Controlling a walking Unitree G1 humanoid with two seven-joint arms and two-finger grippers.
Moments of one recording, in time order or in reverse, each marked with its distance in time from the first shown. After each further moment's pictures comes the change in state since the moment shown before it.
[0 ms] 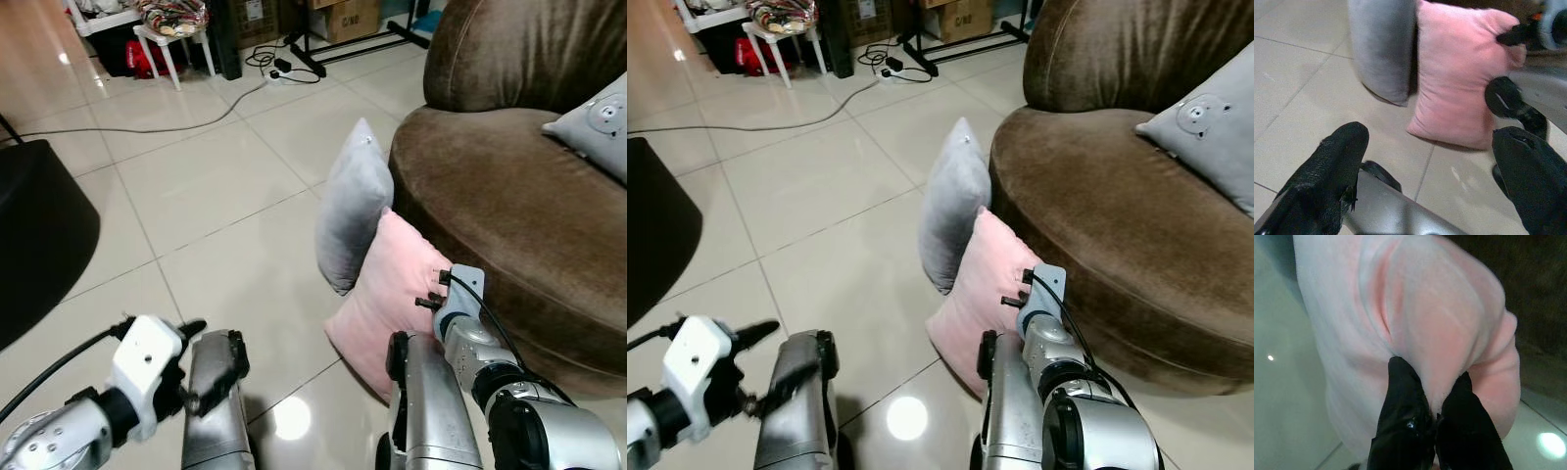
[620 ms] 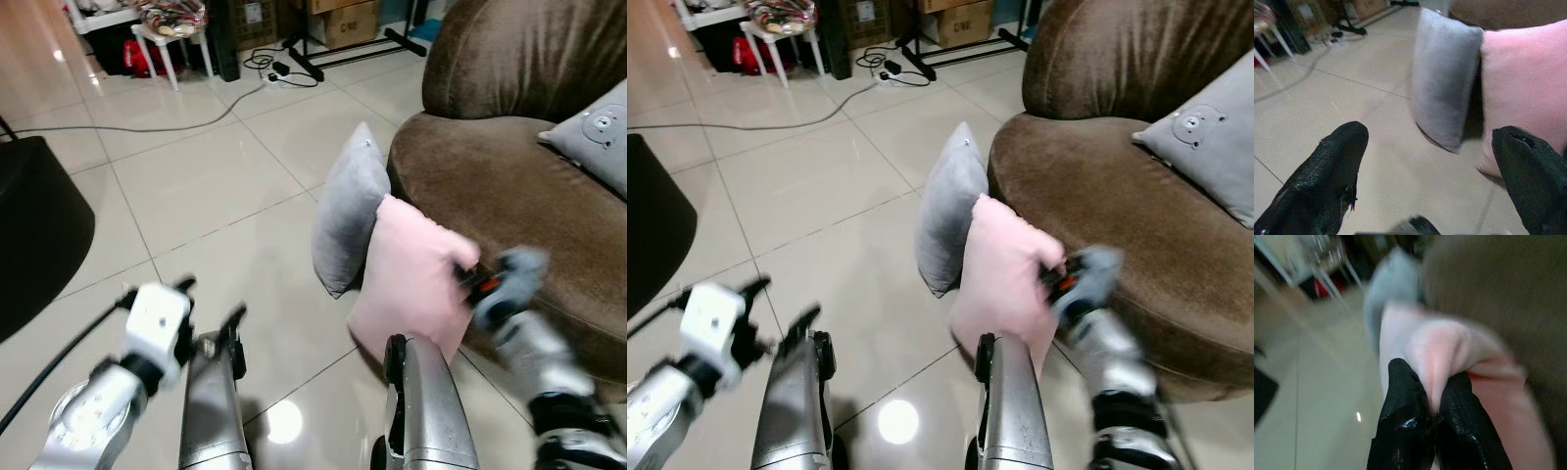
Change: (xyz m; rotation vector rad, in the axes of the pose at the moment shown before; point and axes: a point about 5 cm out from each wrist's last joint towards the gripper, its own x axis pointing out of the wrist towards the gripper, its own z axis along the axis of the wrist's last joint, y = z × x) left arm 0.036 0.021 0.011 0.047 -0.175 0.270; right arm -0.034 -0.054 0.058 0.163 -0.383 0.391
